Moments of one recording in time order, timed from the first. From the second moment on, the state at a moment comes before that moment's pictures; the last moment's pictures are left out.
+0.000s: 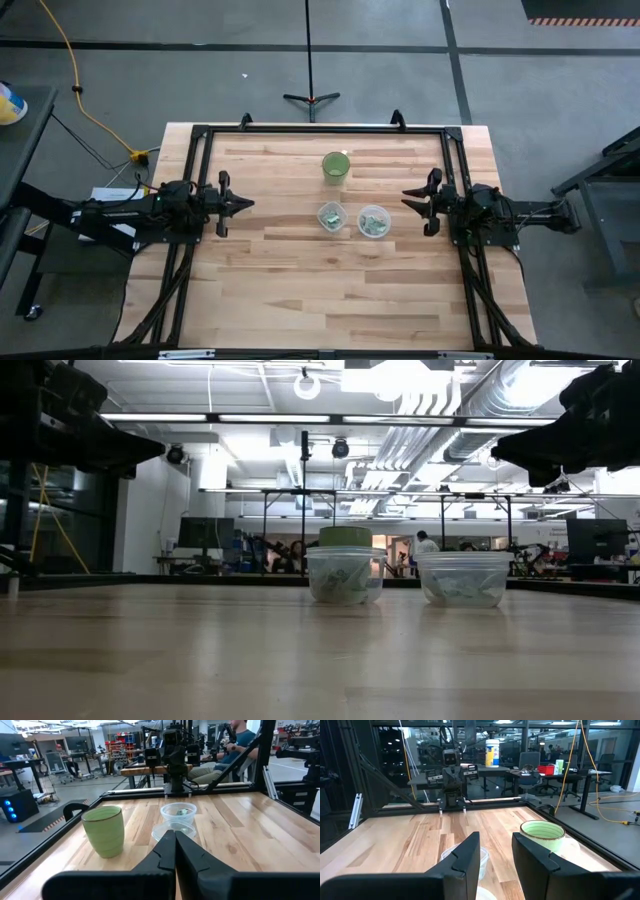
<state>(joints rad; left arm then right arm) 0.08 0.02 0.02 0.00 0.01 0.10 -0.02 0.01 0.01 0.05 0.14 0.02</state>
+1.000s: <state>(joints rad) 0.08 0.02 0.02 0.00 0.01 0.10 -0.02 0.01 0.01 0.05 0.14 0.02</state>
